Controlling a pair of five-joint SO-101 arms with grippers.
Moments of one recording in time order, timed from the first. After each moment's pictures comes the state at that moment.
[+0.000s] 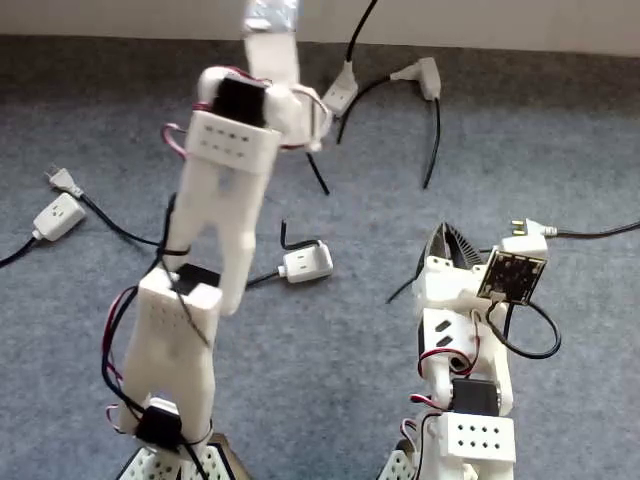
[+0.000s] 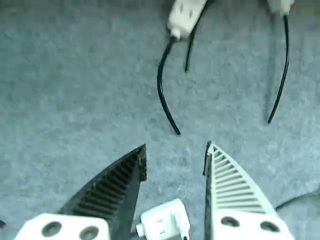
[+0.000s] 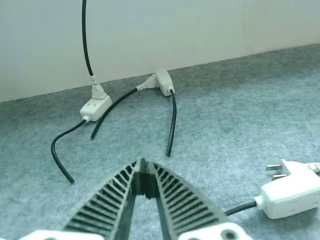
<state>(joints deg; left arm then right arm) 10.8 37.8 -74.2 100.0 19.4 1.9 -86.8 95.5 12.4 -7.1</state>
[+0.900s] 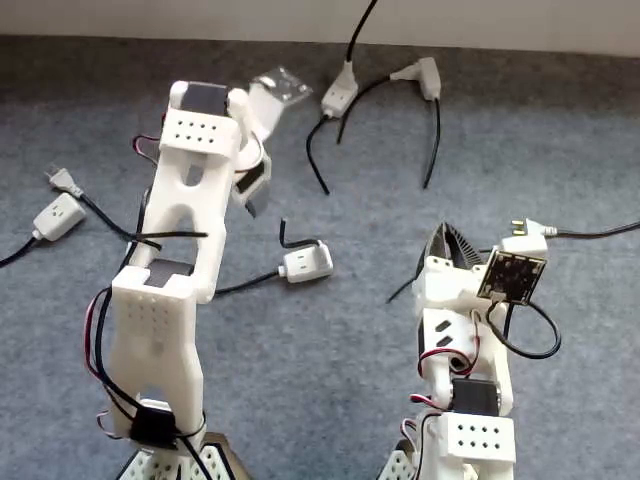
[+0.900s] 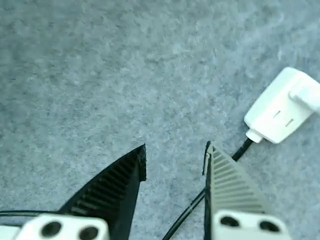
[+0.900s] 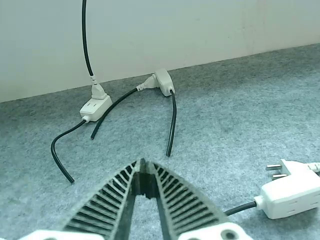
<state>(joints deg) 3.8 37.1 -42.6 100.0 -31.6 1.9 -86.8 95.5 12.4 -7.1</state>
